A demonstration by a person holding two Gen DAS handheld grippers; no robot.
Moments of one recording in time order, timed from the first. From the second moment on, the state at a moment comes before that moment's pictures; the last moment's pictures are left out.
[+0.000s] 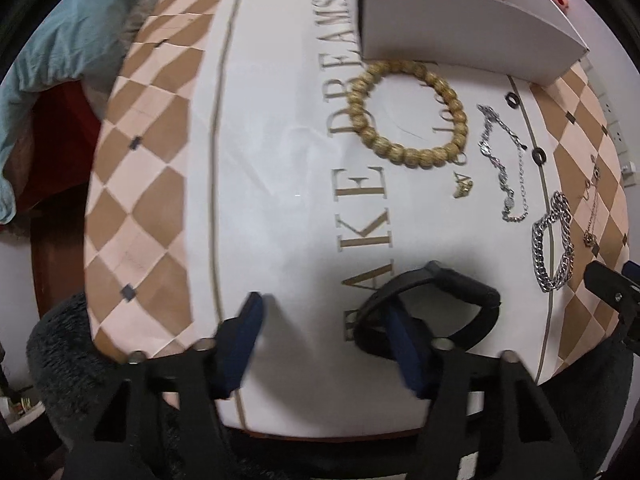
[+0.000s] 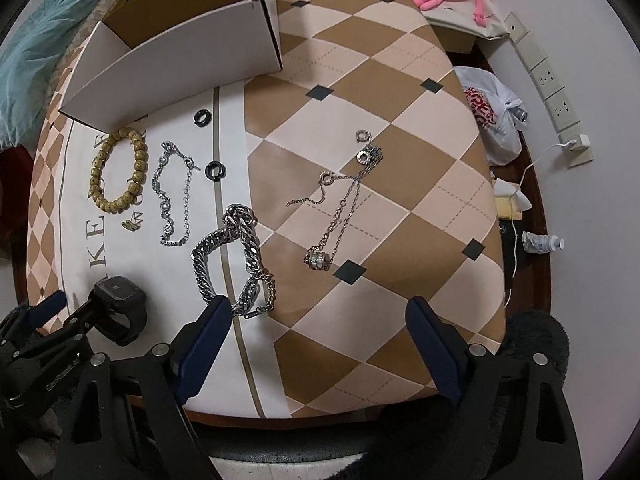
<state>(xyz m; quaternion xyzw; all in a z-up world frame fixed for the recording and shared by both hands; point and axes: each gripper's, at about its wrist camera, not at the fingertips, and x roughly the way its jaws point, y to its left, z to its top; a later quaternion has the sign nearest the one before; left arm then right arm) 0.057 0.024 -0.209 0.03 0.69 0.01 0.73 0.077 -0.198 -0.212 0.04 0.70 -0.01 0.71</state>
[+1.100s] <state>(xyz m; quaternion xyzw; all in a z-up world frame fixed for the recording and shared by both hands) 0.043 0.061 -0.128 0.01 0.63 0.00 0.78 0.076 -0.164 -0.173 0.07 0.65 0.05 0.76</state>
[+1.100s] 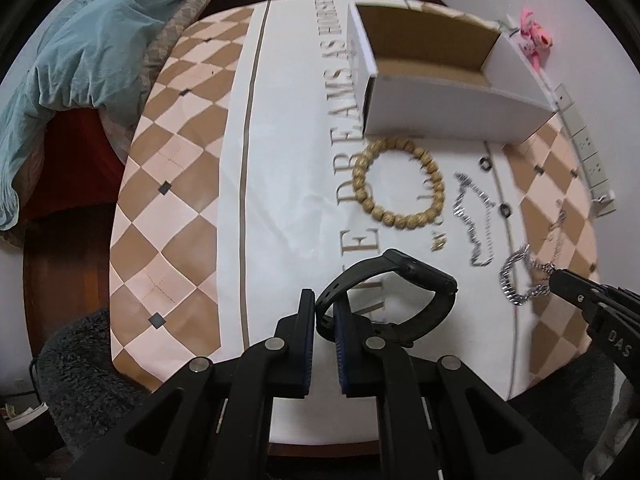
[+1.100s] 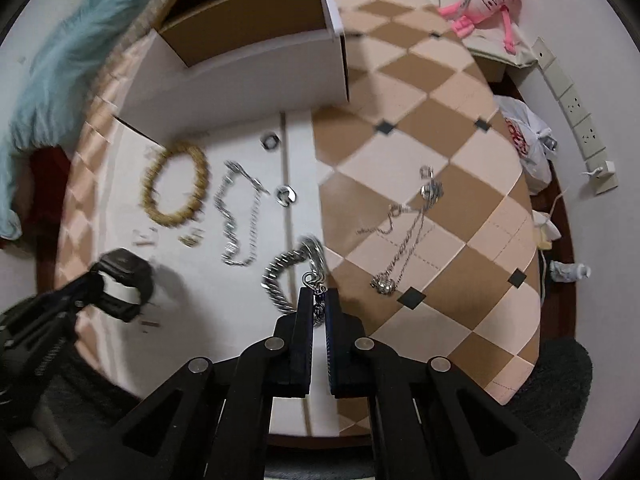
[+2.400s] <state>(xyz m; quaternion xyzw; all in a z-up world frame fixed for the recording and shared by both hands) 0.254 -0.005 -0.107 -0.04 0.59 -0.03 0.80 0.294 -0.155 -0.118 0.07 0.61 0.13 0.78</state>
